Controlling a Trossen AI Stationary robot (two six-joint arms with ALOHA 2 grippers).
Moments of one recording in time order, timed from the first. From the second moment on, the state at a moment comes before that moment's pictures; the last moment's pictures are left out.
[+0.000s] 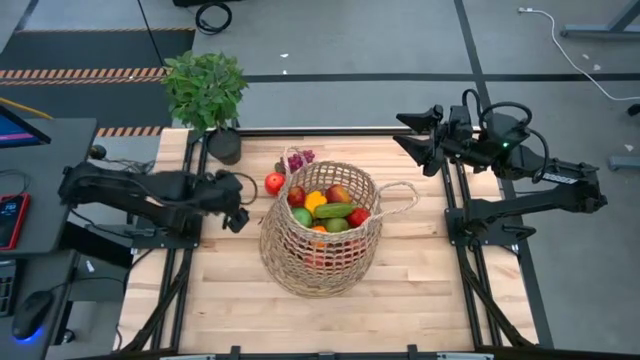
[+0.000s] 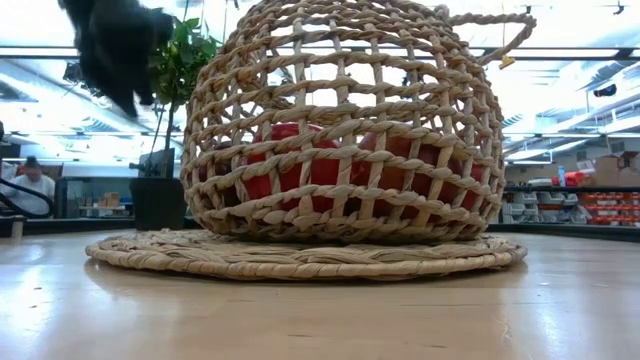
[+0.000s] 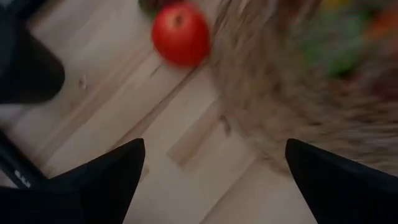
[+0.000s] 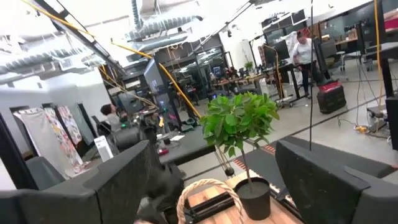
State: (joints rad) left arm -0.12 1.01 0.96 -1.12 -0.39 -0.78; right arm -0.16 0.81 1.01 0.00 0.13 0.28
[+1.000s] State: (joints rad) left arm 0.20 1.03 0.23 0.26 -0.50 -0.51; right arm -0.16 0.81 1.01 0.00 0.13 0.35
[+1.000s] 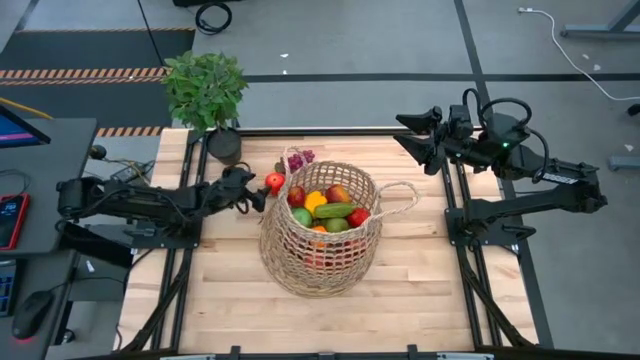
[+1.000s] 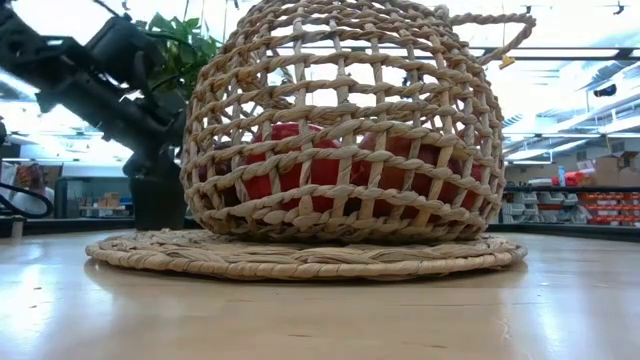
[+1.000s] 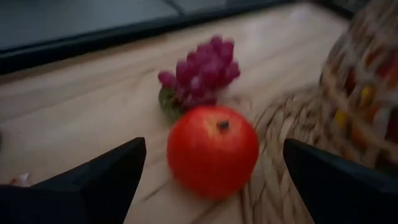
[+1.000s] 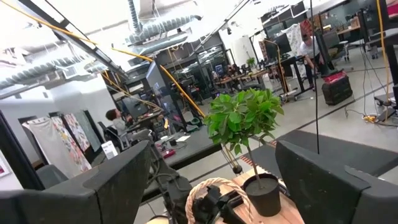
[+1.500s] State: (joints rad) left arm 0.29 1.11 0.15 0.61 -0.45 -0.39; right arm -0.17 0.81 1.01 -0.01 0.13 0.35
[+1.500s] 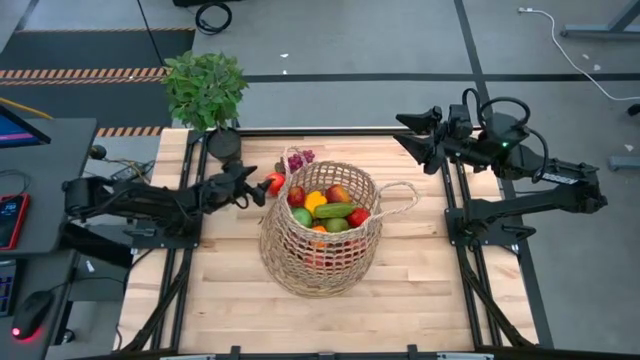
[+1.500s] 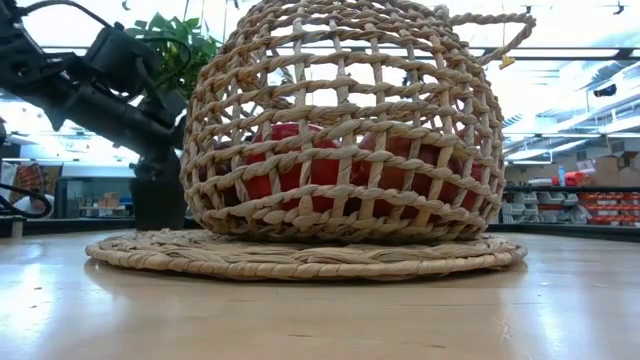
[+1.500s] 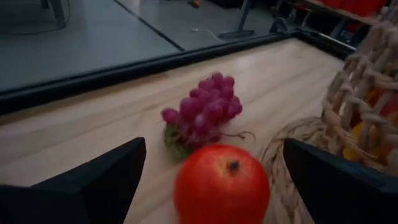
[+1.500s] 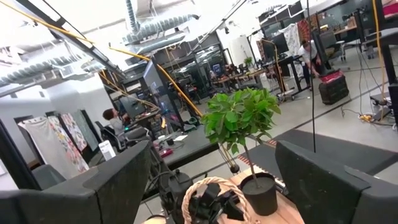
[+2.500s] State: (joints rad) left arm 0.33 1.62 0.28 0.79 -0.37 -0.44; right arm -0.17 0.81 1.01 -0.01 0.13 0.35
